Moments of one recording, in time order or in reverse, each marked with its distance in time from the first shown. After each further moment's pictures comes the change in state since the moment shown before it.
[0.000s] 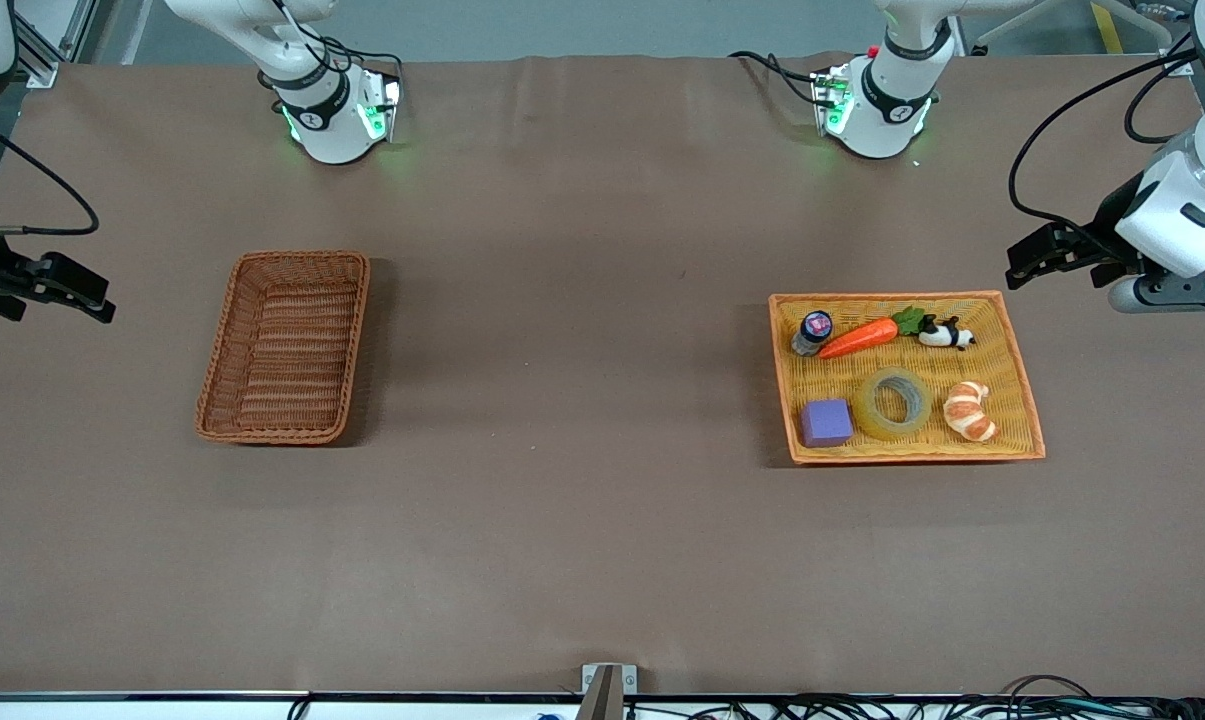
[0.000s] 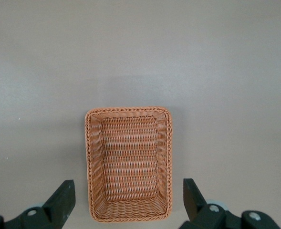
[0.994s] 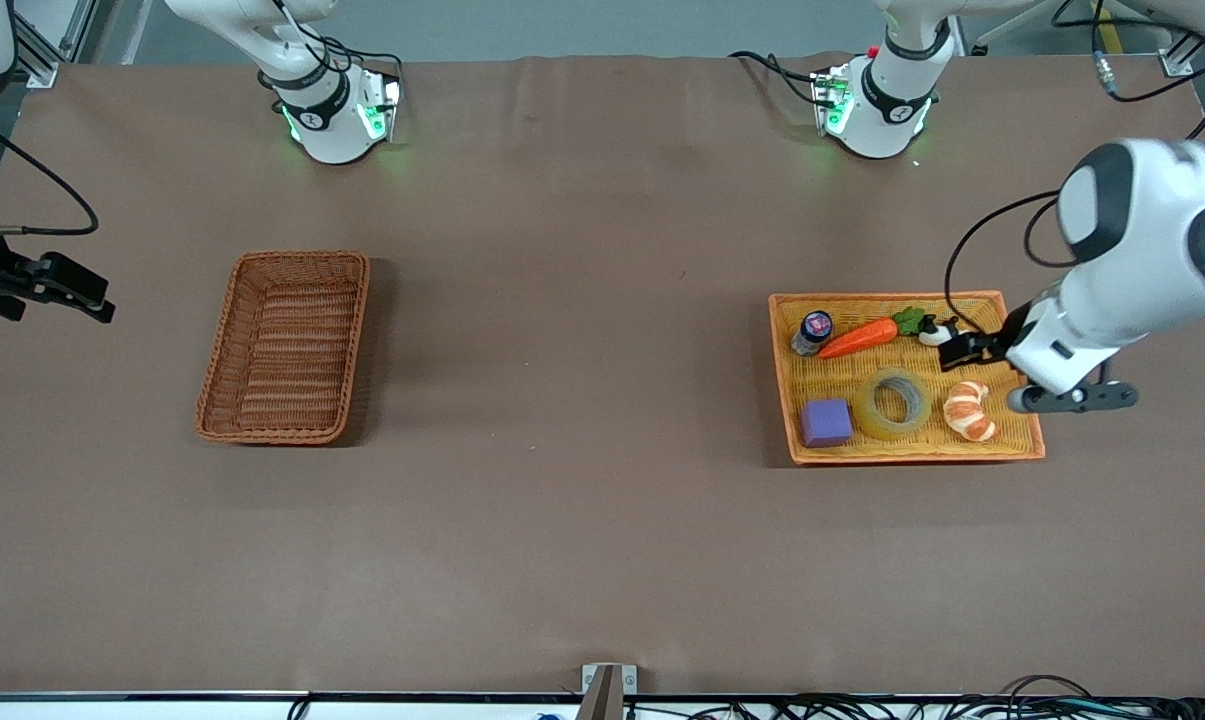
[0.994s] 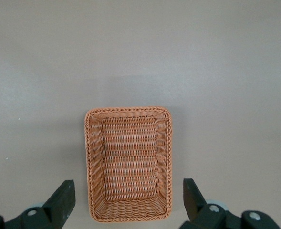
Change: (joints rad) left arm 0.009 0.209 0.002 -0.269 0.000 0.430 0.010; right arm 0.000 0.000 -0.001 0.000 0.000 0.000 0.000
